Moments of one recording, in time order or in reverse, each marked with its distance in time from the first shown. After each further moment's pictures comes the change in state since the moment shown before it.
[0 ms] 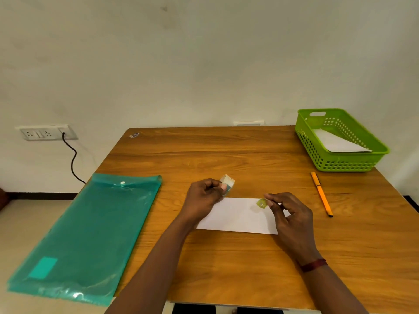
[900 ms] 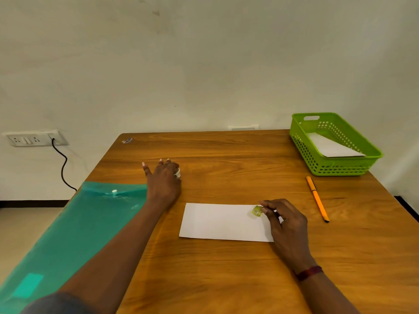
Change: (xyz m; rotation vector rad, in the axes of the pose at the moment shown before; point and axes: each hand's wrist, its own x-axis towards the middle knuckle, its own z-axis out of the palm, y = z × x) left_hand 0.073 -0.002 -0.083 1.241 0.317 0.181; right_hand 0.002 0.007 0.005 -0.146 0.002 -0.003
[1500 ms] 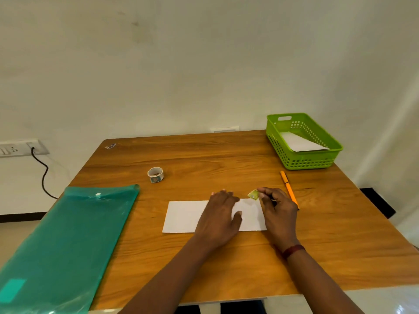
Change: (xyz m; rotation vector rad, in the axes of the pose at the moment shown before) left_hand -0.125 0.154 0.011 -0.356 -0.144 0.437; right_hand 0.008 0.014 -0.025 0.137 0.184 0.196
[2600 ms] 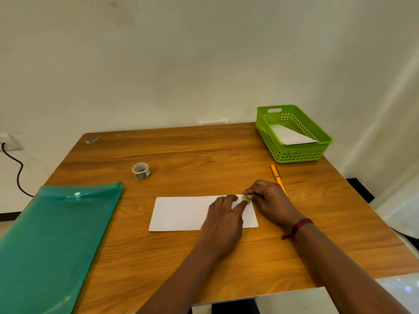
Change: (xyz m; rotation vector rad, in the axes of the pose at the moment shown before) left_hand 0.003 0.012 0.043 0.181 -0.123 0.054; right_hand 0.045 0.030 -0.023 -0.292 -0.651 -0.183
